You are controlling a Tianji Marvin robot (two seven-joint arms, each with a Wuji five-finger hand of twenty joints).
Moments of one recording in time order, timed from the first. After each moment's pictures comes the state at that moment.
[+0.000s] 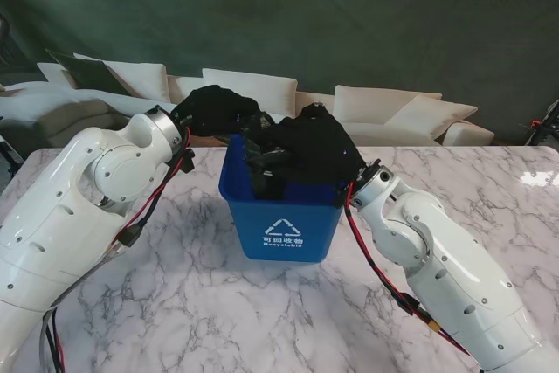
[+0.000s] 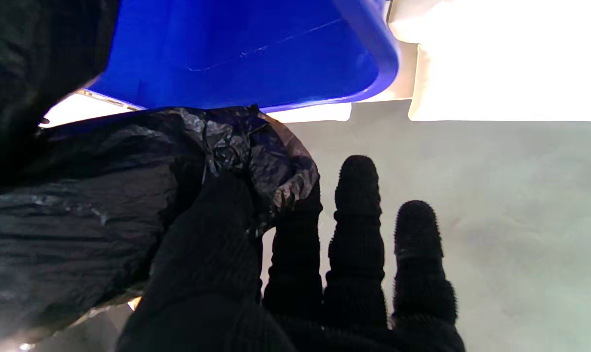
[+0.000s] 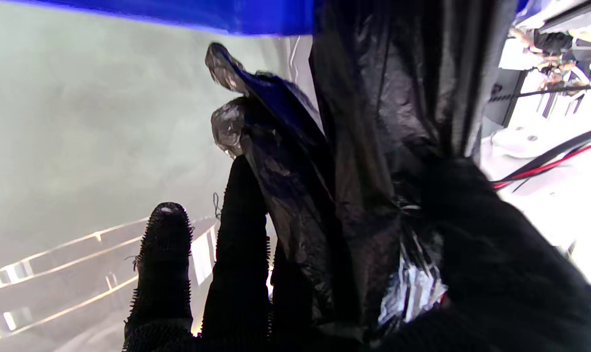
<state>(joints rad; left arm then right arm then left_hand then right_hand) 1.03 -1.05 -1.09 -1.61 0.69 -0.21 -0.30 -1.25 -1.12 1.06 -1.61 -1.01 -0.42 -0.35 1.14 -0.21 0.05 0.10 0.64 0.01 0.69 0.73 0.89 0.08 0.44 0.85 0.78 0.18 0.57 0.76 0.25 0.25 0.86 0.59 0.49 -0.38 0.60 -0.09 0.40 -0.13 0.77 0.46 0.70 0.01 0.84 0.51 0.73 0.04 0.57 0.47 0.17 0.30 1.05 0.33</state>
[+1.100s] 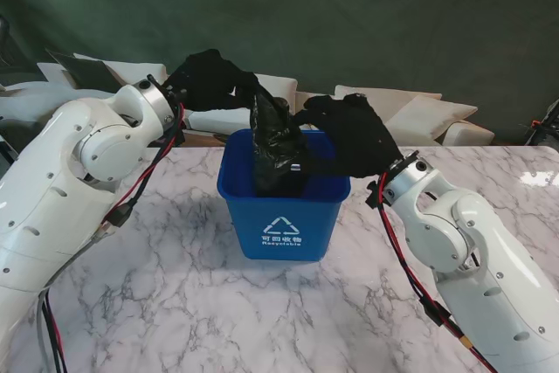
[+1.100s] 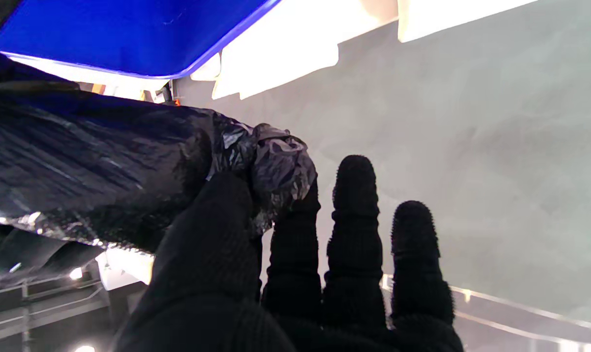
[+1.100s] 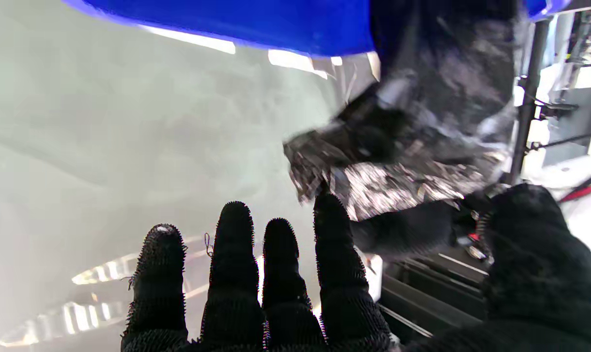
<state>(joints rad) 0.96 -1.05 -1.12 -1.62 0.84 -0.33 -0.27 -1.40 -1.08 1.27 -1.86 -0.93 -0.27 0.00 1.14 -0.21 0.05 0.10 0.64 0.00 0.73 0.72 0.90 0.07 0.46 0.86 0.78 0.17 0.58 0.77 0.25 0.23 0.88 0.58 0.32 -0.31 0.47 -0.08 0.44 0.11 0.50 0.57 0.32 0.16 0.57 0.30 0.46 0.12 0.33 0.37 0.03 0.33 0.90 0.39</state>
